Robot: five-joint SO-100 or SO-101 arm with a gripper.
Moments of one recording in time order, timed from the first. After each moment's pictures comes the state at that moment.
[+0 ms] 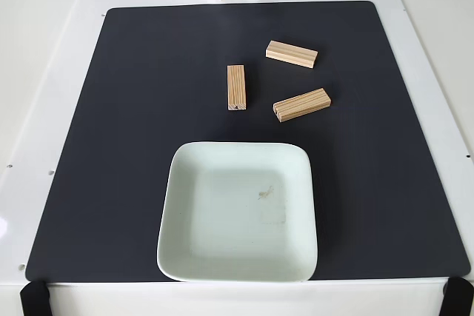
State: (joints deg) arm -6.7 126.6 104.0 46.3 -24.7
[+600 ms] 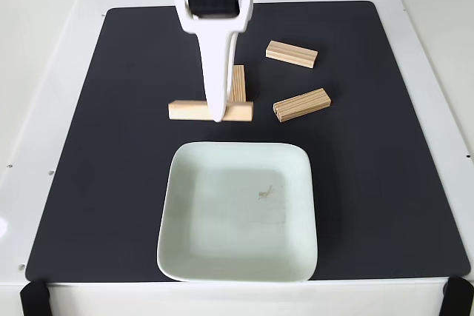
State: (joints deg) arm -8.0 70.9 58.3 58.8 6.0
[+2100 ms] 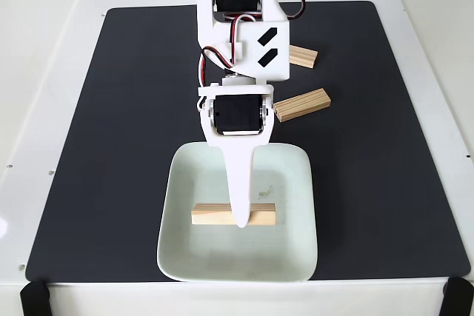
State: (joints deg) arm -10.9 28.0 7.2 56.2 6.1
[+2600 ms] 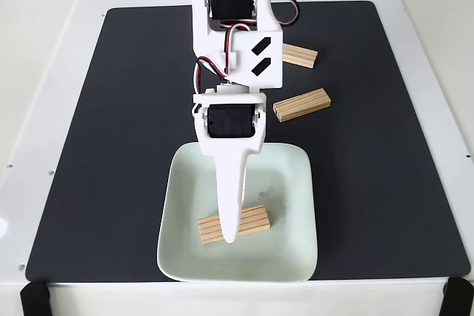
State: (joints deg) arm -9.9 29.1 10.8 56.6 6.1
